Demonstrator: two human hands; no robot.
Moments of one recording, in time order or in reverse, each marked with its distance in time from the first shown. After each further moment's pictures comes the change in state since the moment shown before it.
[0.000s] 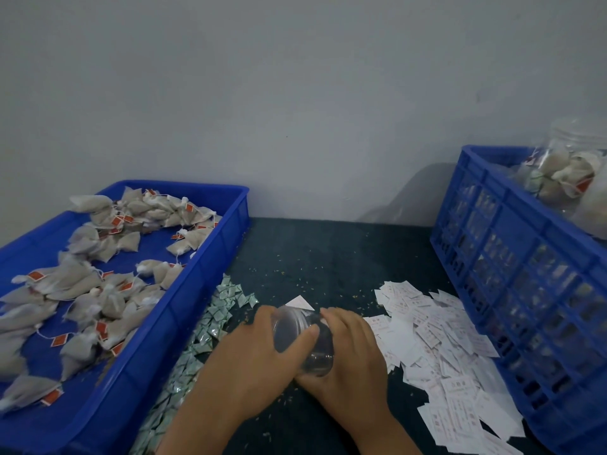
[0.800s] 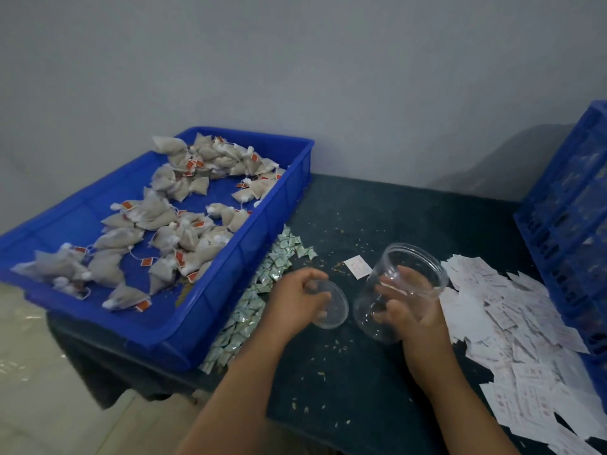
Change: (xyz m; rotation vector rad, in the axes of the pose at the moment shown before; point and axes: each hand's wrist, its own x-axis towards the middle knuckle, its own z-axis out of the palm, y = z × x) left_hand 0.046 -0.074 0.047 -0.645 0.081 -0.150; right_hand 0.003 0.010 -0.007 0.970 -0.228 0.648
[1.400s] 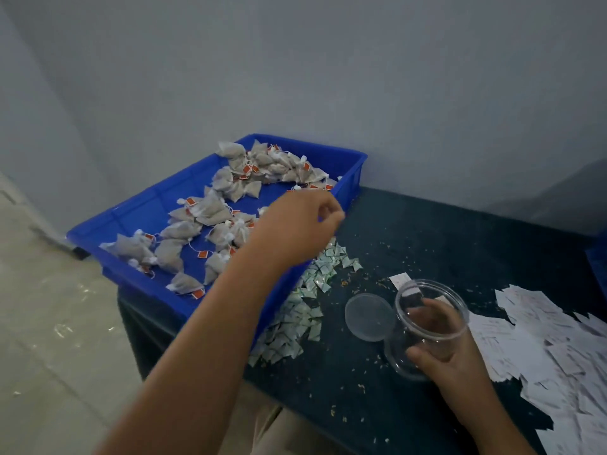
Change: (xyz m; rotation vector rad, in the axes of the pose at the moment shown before) left_hand -0.003 0.104 -0.121 0.603 0.254 0.429; right_hand -0.012 -0.005 0.008 -0.148 -0.233 0.022
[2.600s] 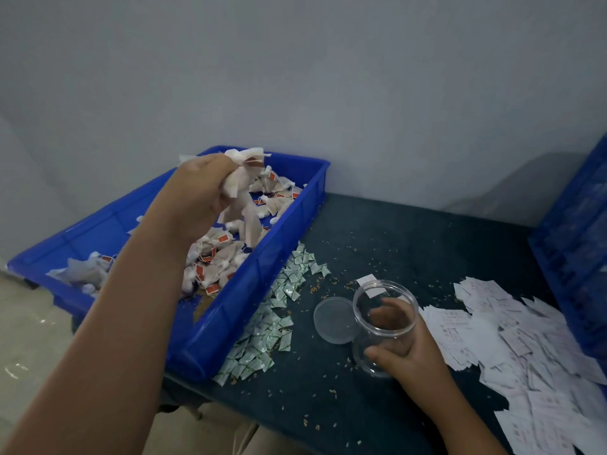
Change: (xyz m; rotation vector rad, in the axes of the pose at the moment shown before) left_hand 0.031 -0.041 -0.061 -0.658 0.145 -0.118; right_hand 0.003 0.003 0.002 -0.057 0.008 0.069
